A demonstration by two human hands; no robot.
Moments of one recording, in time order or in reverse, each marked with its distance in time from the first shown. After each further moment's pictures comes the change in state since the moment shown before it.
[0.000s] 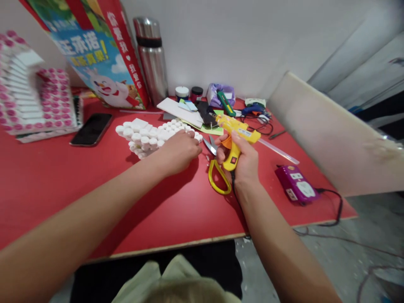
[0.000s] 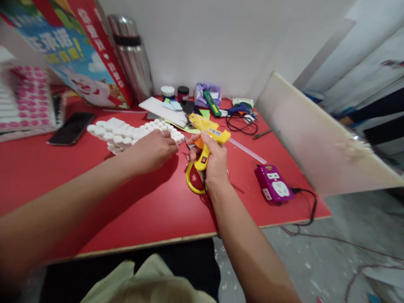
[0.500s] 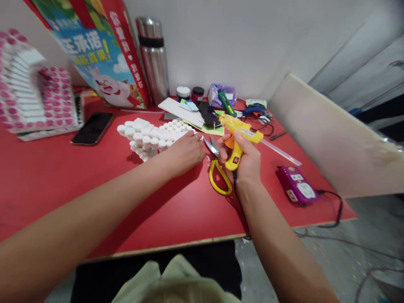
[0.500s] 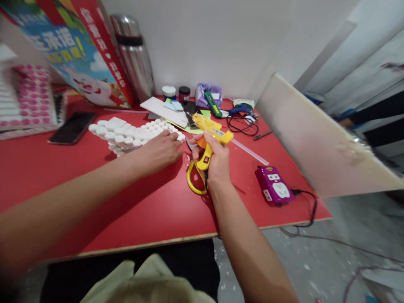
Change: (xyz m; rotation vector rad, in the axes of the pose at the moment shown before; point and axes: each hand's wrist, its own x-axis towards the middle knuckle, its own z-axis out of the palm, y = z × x) left_hand 0.013 0.008 0.010 0.153 0.022 0.066; right_hand 0.003 0.002 -0.003 0.021 0.009 -0.018
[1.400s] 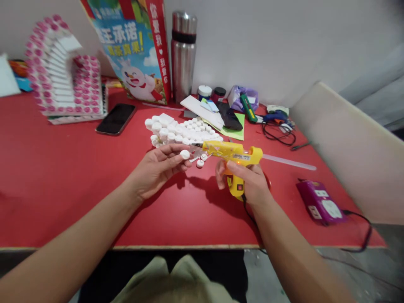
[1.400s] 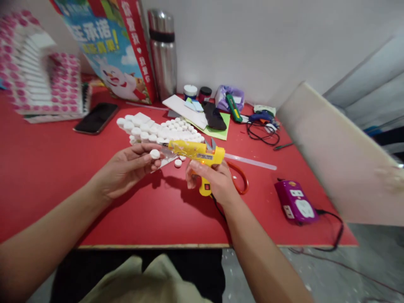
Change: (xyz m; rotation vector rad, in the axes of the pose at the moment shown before) left_hand -0.114 0.023 -0.011 -2.199 0.656 -0.960; right_hand -0.027 0.010 0.011 -0.146 -0.487 0.139
